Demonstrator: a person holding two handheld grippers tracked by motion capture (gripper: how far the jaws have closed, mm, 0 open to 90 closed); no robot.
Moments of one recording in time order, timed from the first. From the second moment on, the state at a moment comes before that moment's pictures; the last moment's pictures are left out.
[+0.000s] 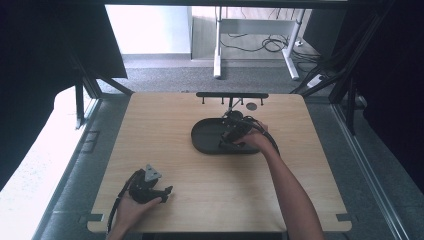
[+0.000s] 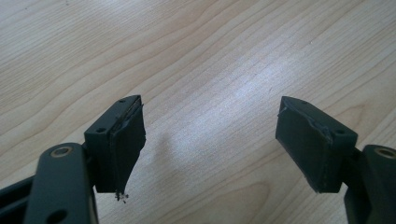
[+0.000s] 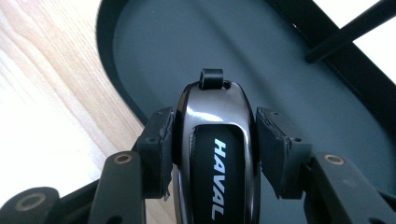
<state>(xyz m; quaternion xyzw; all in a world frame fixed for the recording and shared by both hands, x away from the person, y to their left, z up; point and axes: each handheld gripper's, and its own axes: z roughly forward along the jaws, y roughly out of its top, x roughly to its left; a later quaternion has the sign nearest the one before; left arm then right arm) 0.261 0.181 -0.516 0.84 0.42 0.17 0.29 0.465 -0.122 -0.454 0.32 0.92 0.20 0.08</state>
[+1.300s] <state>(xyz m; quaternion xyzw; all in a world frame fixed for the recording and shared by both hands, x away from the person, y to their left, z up) 0.261 0.184 -0.515 0.84 0.43 0.17 0.29 0.485 -0.133 -0.493 0.32 0.93 0.16 0.10</state>
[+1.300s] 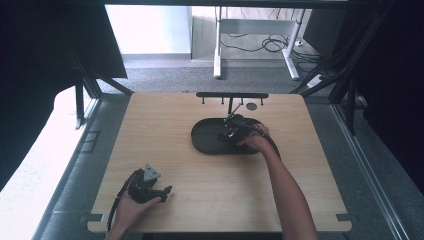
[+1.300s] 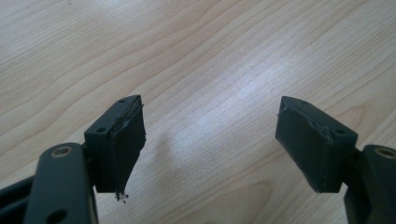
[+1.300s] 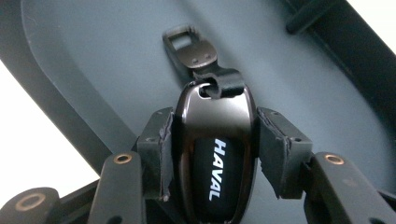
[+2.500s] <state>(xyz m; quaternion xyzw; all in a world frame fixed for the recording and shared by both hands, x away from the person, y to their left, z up) 0.263 0.183 -0.514 0.84 0.43 0.17 0.29 0.439 -0.157 -0.465 0.35 0.89 0.25 0.16</state>
